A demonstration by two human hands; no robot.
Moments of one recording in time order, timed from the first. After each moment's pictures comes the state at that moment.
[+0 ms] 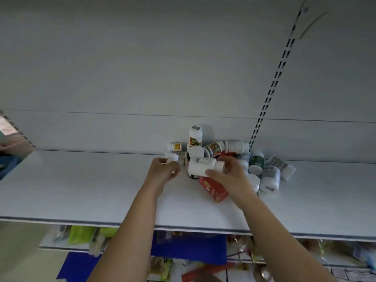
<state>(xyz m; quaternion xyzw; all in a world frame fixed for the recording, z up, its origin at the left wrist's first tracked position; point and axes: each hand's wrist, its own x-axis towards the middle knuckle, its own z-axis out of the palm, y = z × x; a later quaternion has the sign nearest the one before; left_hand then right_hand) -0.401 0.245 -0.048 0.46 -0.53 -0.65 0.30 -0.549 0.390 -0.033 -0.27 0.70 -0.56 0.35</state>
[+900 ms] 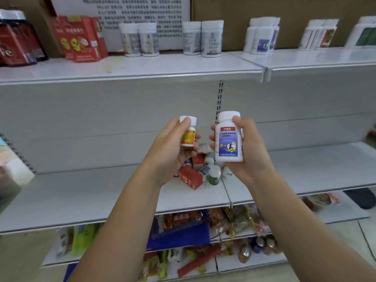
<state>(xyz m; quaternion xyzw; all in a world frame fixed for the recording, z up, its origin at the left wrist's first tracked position) -0.348 0.448 0.199 0.18 -0.55 -0.76 0.30 -0.463 0.553 0.194 -0.19 0.41 -0.80 0.39</state>
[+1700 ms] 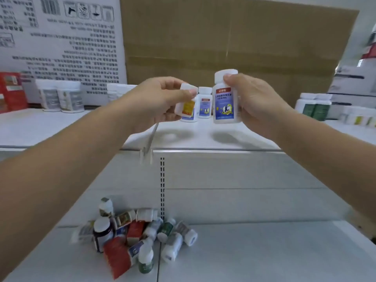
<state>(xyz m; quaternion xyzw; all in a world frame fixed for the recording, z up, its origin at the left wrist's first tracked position) -0.610 0.465 0.364 0.16 -0.76 -0.53 0.34 -0.761 0.585 0.369 -0.46 0.56 -0.67 0.18</state>
